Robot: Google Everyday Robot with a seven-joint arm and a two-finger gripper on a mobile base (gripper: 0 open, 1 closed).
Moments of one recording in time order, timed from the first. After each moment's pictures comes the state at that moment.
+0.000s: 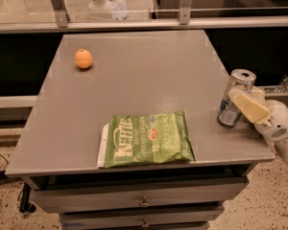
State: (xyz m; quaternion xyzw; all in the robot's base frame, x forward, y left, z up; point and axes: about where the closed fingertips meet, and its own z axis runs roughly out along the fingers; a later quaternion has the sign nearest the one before) arm 0.504 -0.232 0.902 -0.22 0.45 0.53 0.69
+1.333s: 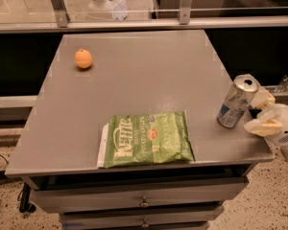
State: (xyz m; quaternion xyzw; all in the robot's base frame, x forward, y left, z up) arm 0.484 -0.238 0.908 -0.24 0.44 0.52 0.69
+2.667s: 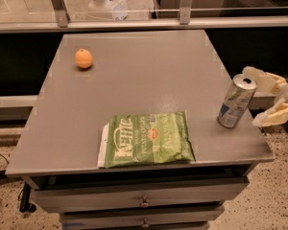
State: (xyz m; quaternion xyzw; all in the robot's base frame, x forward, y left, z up) arm 0.490 -0.243 0.912 -0.39 0.56 0.45 0.58
